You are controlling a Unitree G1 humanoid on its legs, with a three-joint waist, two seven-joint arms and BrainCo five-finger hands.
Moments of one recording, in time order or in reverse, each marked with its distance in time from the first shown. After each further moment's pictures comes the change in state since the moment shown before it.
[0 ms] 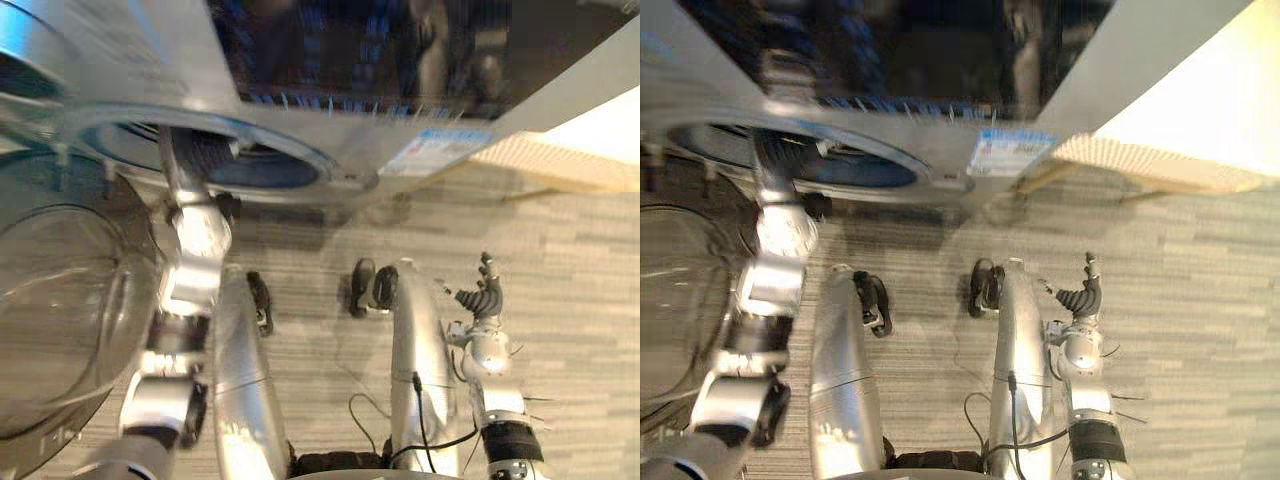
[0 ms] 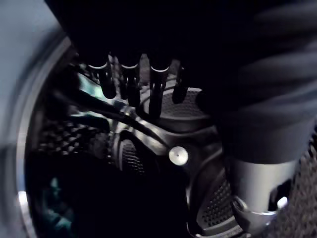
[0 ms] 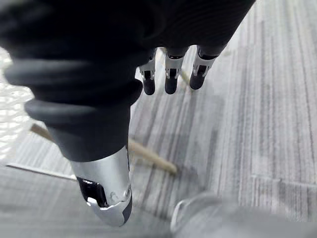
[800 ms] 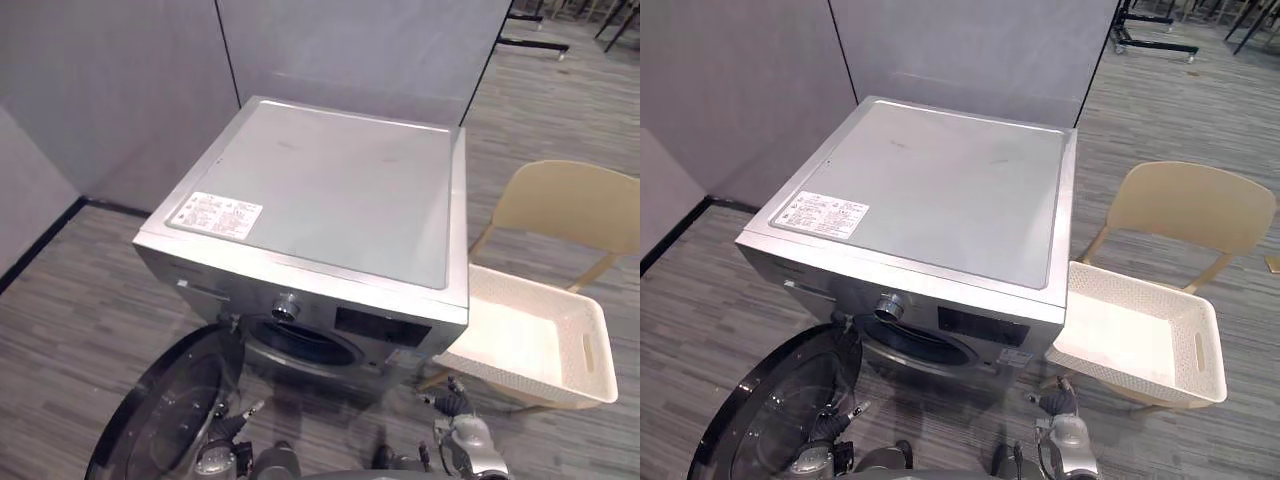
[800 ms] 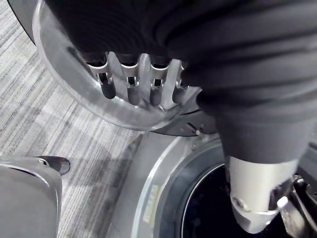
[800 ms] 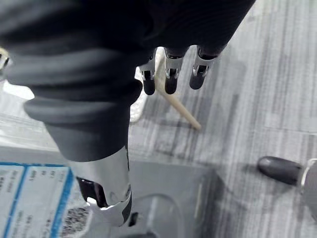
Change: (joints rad) left arm 0.334 -0.076 0.161 0.709 -0.180 -0.038 -0.215; right arm -0.020 -0.011 -0.043 0.593 -0.003 0.031 0.106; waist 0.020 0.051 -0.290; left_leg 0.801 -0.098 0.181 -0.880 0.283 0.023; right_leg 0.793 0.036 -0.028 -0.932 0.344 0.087
